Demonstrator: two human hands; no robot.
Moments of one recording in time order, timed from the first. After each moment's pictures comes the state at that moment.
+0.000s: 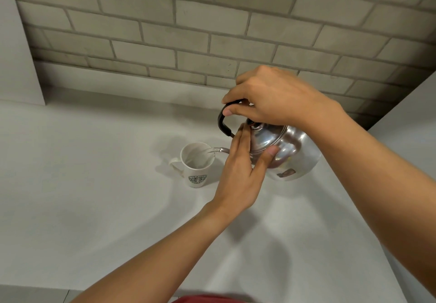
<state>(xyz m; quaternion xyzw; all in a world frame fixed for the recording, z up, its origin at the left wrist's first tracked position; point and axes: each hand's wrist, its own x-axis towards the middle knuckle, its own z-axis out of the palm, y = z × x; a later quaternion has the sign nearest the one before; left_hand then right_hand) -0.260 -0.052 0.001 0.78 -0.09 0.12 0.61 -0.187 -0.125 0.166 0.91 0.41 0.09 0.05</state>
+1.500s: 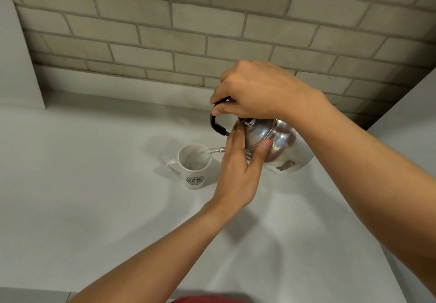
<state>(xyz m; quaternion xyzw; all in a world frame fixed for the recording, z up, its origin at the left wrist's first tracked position) -0.259 -0.058 0.008 0.75 -0.08 0.16 0.63 -0.183 -0.108 0.174 0.90 0.42 0.08 0.09</state>
